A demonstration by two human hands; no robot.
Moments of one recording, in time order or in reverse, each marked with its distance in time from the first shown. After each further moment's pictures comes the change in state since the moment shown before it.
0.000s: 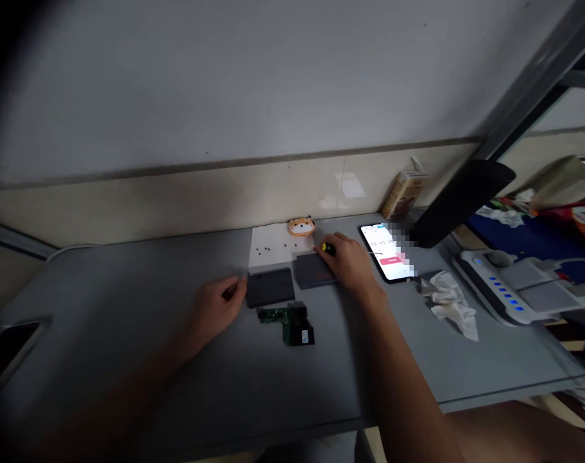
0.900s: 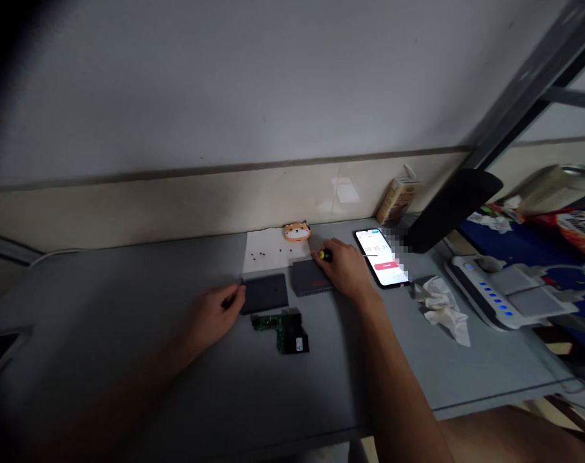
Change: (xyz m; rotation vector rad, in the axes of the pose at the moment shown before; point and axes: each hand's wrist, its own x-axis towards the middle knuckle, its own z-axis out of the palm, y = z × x) left_hand 0.001 -0.004 0.006 0.054 -0.079 0.034; right_hand 0.000 0.004 -0.001 -0.004 0.005 0.018
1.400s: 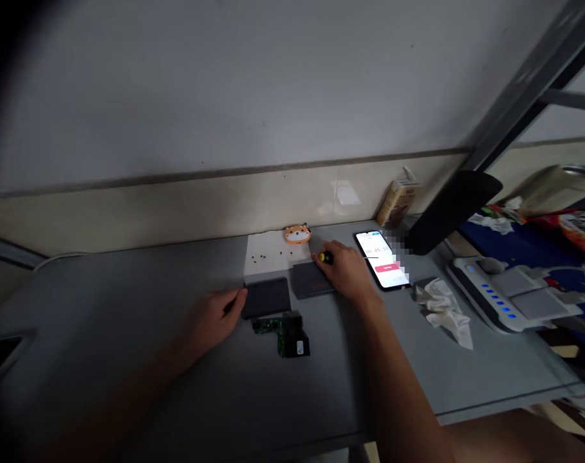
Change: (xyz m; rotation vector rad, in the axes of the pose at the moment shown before) left_hand 0.000 -0.001 -0.004 -0.029 -0.045 0.077; right_hand 0.000 0.000 -0.001 0.011 0.004 0.000
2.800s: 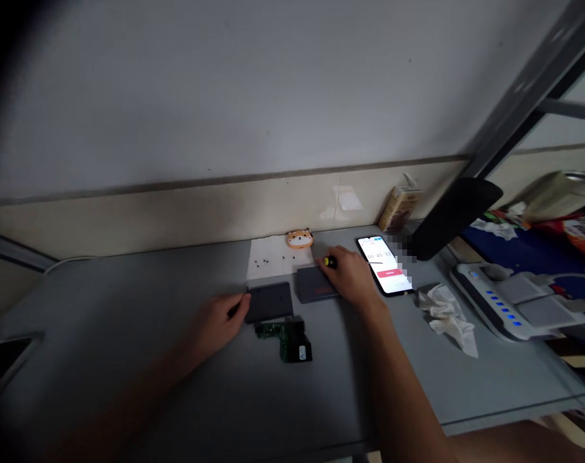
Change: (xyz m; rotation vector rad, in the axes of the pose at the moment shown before) left_hand 0.000 -0.008 0.007 -0.030 0.012 0.064; right_hand 0.000 0.001 -0.001 0.014 0.014 0.025
